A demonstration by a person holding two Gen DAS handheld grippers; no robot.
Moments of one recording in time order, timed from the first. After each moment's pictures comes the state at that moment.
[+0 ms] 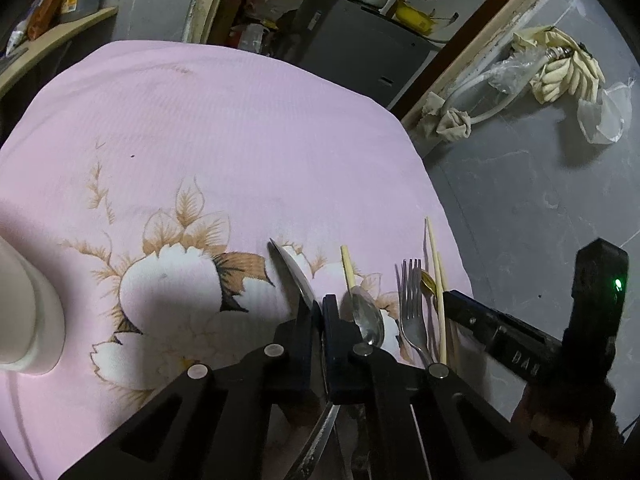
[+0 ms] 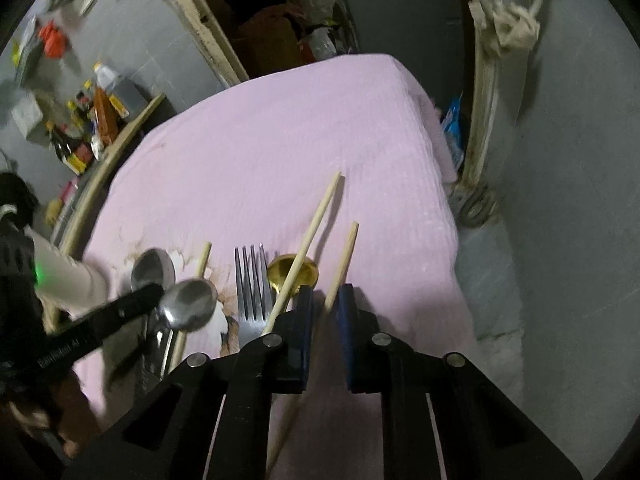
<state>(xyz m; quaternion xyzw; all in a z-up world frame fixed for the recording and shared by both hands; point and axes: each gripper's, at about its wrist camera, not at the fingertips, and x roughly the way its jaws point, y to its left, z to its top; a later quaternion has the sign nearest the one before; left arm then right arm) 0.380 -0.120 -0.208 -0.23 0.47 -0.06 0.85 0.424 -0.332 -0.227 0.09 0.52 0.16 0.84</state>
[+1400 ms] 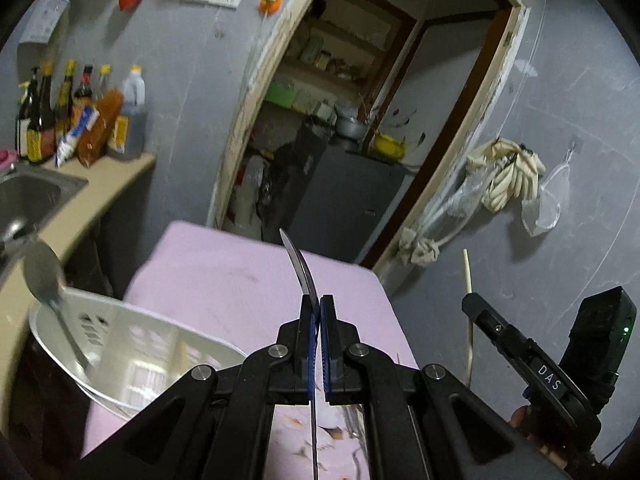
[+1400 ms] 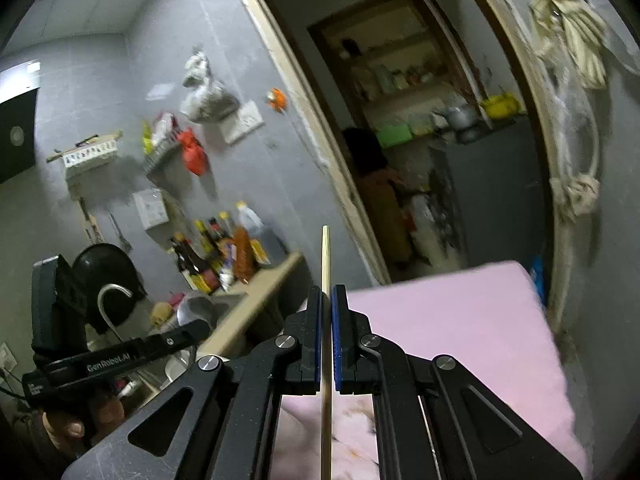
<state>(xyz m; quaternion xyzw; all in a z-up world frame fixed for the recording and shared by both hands) 0.288 -0.010 -0.028 -0.21 0.26 -0.04 0.94 0.337 -0.228 -0.035 0.16 0.19 0.28 0.93</state>
